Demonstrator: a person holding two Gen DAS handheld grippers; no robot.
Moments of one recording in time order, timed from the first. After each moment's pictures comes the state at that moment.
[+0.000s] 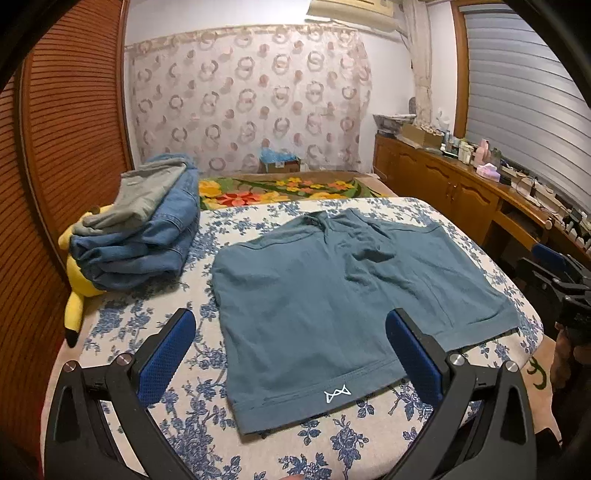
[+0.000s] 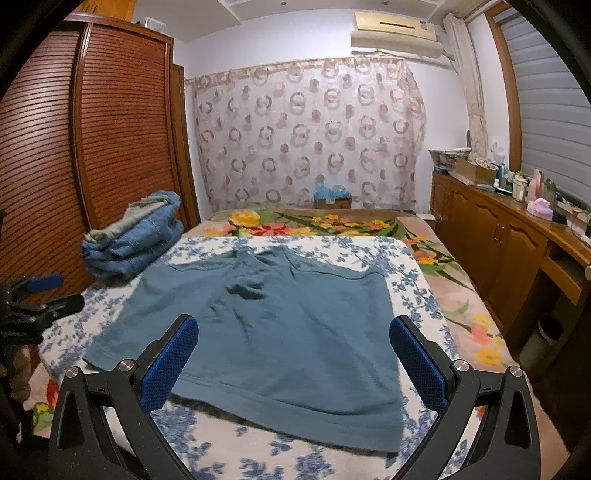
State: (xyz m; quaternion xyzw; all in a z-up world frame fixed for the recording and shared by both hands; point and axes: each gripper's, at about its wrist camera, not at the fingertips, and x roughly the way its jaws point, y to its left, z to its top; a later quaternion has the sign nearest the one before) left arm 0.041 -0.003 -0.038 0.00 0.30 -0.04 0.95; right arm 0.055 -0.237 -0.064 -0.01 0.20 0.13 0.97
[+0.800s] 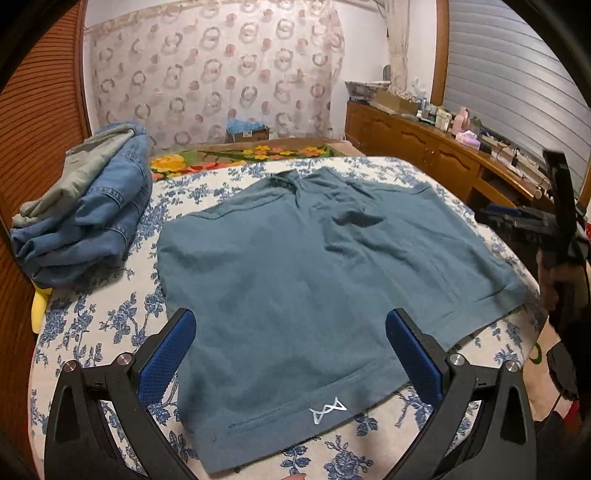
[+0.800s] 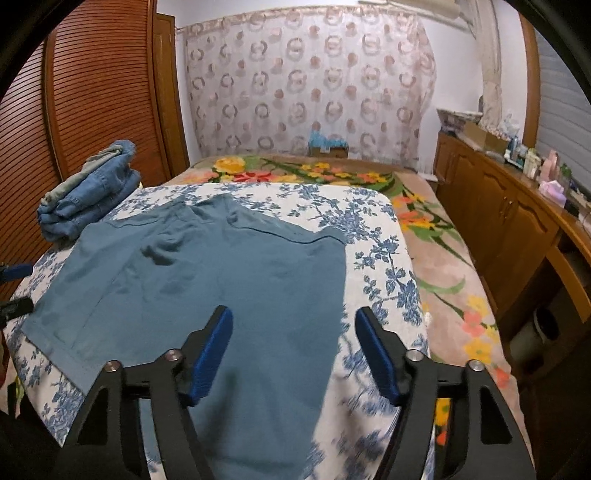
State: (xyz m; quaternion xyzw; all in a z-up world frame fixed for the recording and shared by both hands) left arm 0.086 -0.016 -0.079 0.02 0.36 -0.10 0.93; right arm 0.138 -0.266 -0.049 -0.04 0.31 0.14 0.94
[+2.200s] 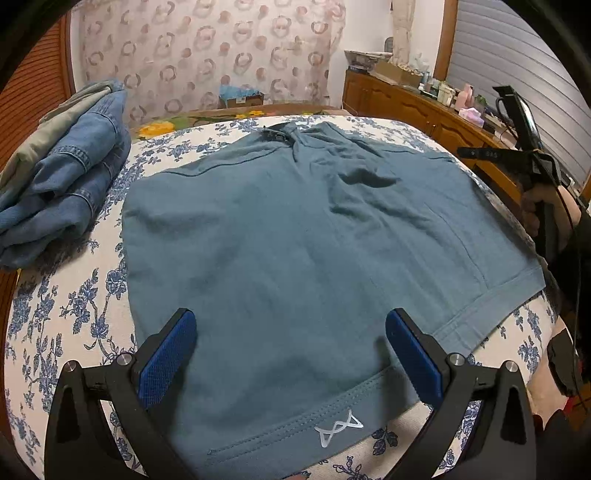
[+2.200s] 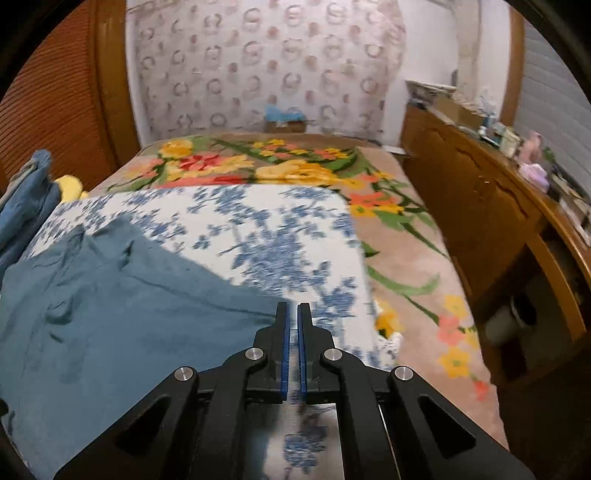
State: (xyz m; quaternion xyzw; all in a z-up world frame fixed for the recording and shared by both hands) left arm 0.113 -0.019 -0.115 0.02 0.42 -0.11 0.90; right arm 0.187 -0.306 -0.004 -0.04 0.34 0.05 0.94
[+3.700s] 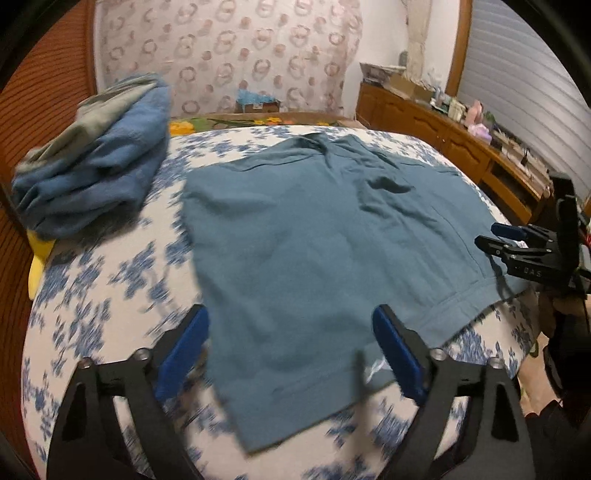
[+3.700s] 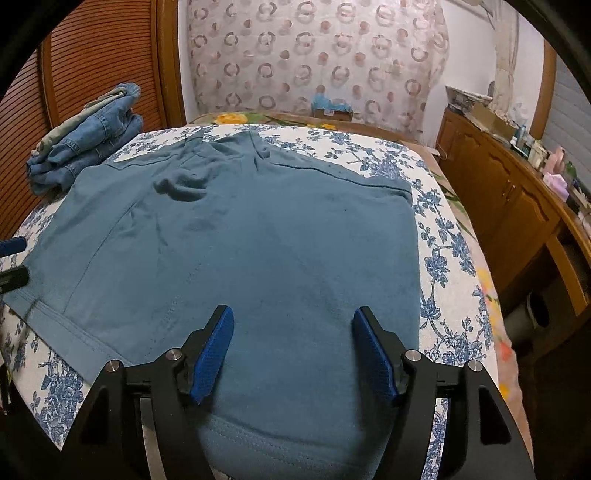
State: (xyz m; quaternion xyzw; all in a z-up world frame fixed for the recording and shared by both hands) left arm 0.073 0.031 -0.102 -0.02 0.41 -0.09 0.91; right arm 0.048 -0.247 -0.019 -0.09 0.36 0.12 0.92
